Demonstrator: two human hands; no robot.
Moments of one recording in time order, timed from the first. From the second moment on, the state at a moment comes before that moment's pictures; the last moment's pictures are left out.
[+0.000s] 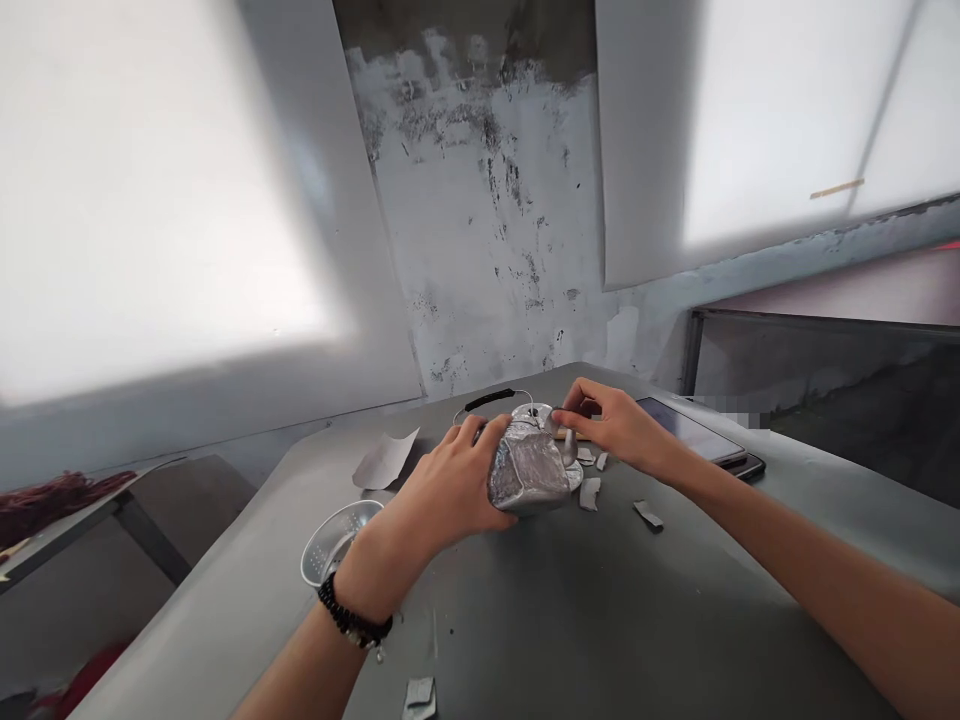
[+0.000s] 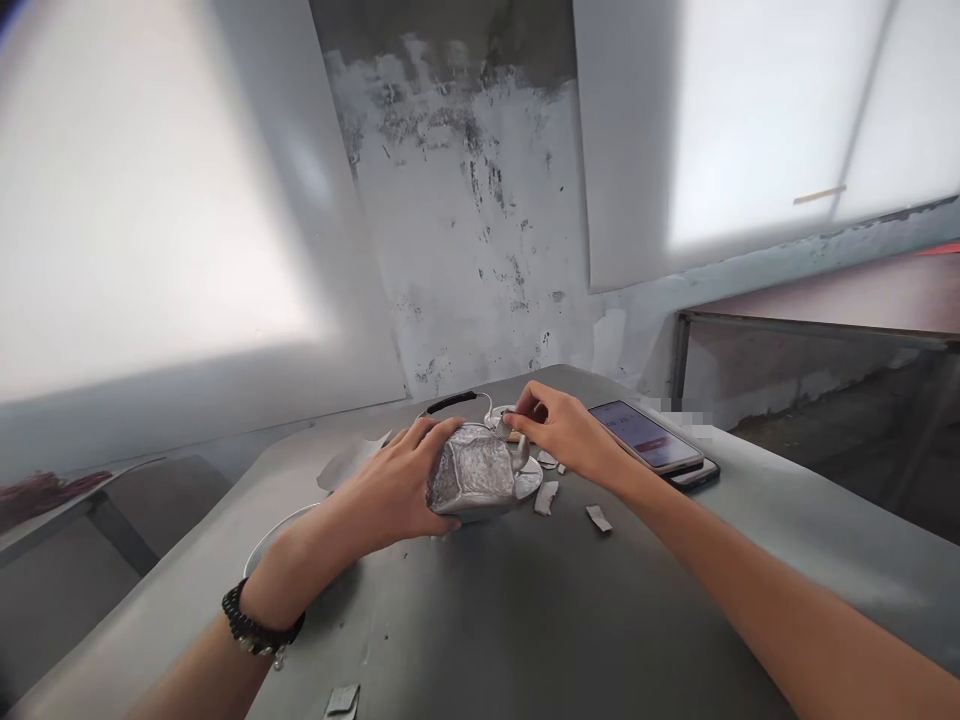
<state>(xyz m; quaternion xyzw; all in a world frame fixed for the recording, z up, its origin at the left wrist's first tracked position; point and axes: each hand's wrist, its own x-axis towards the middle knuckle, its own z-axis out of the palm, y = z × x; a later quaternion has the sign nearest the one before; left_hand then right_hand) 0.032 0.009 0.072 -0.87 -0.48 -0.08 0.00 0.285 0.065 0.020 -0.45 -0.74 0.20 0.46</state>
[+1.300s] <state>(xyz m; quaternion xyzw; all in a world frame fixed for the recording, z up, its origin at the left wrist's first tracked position) 0.042 -0.001 0.068 -0.86 -0.50 -0.09 0.01 0.252 0.036 0.009 -0.40 -0.77 0.09 0.48</state>
